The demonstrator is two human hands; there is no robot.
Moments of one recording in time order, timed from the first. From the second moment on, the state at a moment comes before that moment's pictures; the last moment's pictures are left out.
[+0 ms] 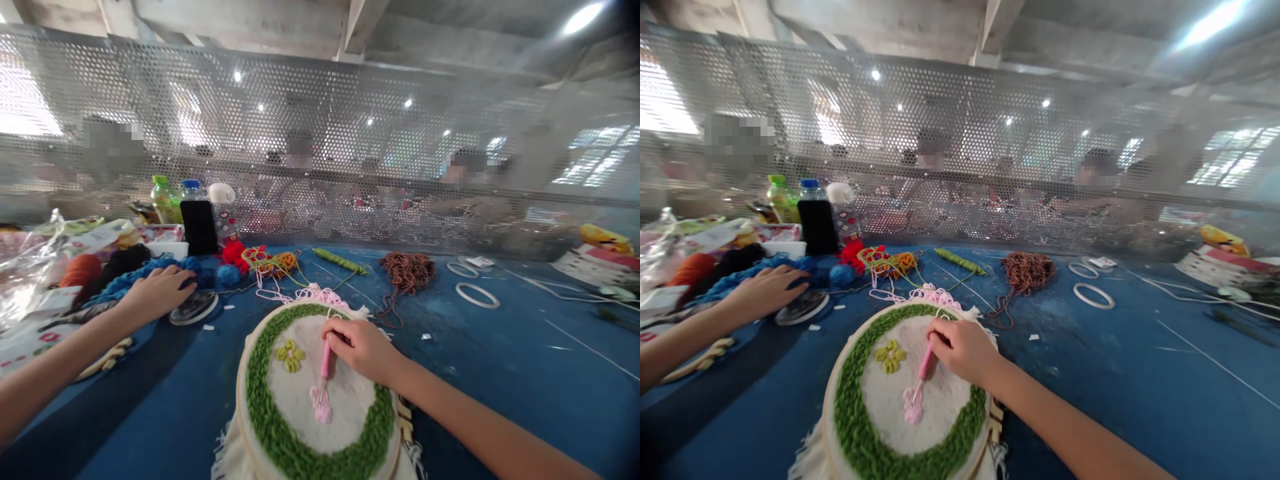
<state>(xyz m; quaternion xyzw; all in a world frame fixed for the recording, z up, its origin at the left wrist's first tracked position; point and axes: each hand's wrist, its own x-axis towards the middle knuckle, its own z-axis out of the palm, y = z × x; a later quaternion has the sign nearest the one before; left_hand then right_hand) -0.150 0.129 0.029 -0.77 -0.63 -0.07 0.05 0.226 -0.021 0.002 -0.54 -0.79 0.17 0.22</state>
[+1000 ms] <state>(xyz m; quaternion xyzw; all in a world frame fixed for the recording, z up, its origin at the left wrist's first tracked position) -0.083 0.021 0.024 -0.87 -0.35 -0.33 0.07 0.227 -0.026 0.000 -0.52 -0.82 0.10 0.20</state>
